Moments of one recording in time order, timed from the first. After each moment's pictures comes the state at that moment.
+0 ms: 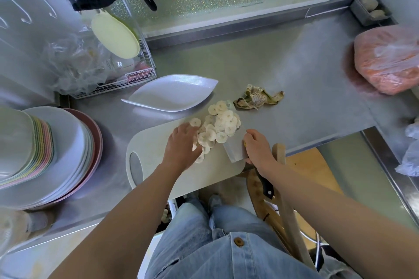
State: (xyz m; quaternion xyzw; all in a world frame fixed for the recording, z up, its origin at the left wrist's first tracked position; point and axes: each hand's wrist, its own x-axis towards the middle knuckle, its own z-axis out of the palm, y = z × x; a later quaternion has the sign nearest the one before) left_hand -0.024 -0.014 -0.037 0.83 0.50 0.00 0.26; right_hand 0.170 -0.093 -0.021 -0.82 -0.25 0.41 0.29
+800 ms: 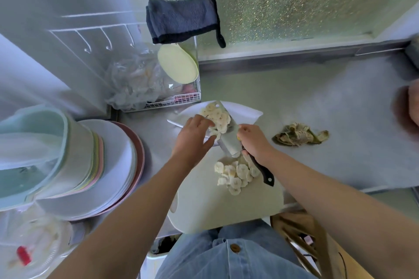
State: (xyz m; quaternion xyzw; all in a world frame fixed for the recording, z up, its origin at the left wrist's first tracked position) left_hand -0.074 0.080 0.000 0.82 0.49 0.18 0.22; right_hand 0.103 0.052 0.007 -0.76 -0.34 0.48 0.26
